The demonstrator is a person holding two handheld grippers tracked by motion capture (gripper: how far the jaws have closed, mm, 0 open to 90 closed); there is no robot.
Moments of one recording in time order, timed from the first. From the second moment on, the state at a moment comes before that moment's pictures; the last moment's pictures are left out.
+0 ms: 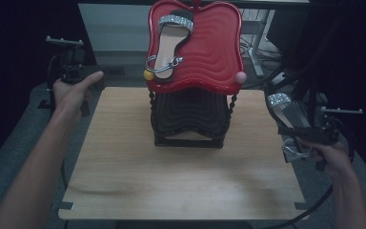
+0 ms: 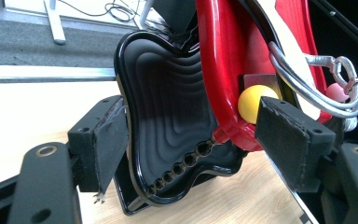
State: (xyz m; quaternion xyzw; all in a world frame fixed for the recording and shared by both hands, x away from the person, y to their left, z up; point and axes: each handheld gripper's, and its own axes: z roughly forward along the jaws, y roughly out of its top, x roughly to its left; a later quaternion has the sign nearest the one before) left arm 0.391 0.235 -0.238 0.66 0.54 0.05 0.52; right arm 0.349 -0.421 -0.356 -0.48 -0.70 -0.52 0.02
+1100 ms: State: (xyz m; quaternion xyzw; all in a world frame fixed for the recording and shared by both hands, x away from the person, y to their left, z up) left arm 0.392 0.235 -0.231 0.67 0.53 0.05 0.52; right arm 0.436 -0.319 -0.179 -0.45 -0.70 -0.55 -0.02
